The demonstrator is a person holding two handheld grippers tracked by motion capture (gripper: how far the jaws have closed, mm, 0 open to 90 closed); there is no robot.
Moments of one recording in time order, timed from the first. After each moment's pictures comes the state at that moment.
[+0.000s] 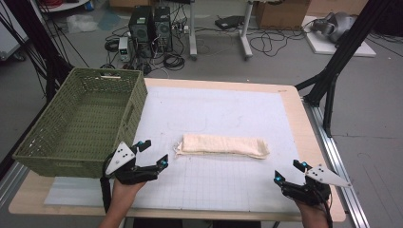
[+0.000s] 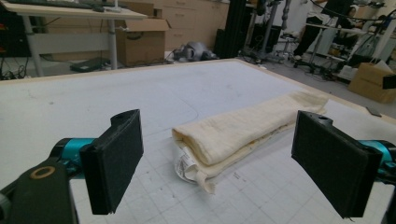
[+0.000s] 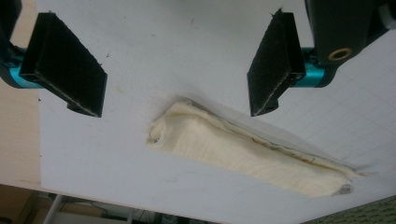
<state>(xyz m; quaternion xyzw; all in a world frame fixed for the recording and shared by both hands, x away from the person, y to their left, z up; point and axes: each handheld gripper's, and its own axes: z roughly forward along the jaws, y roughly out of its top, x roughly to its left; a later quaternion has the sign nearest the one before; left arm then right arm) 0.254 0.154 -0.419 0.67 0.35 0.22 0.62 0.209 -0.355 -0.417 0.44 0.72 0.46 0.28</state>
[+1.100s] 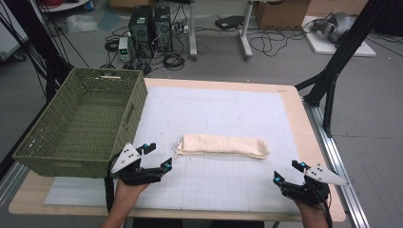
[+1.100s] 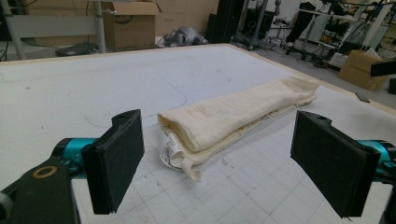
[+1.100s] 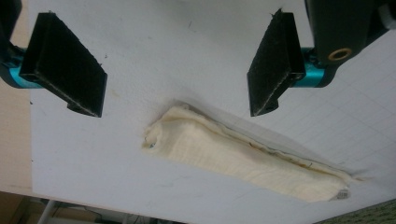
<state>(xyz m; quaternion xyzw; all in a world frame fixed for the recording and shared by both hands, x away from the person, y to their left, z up) 0.255 0.146 -0.423 0.69 0.35 0.20 0.60 0.211 -0.355 -0.420 0.44 0.72 0.46 0.28</state>
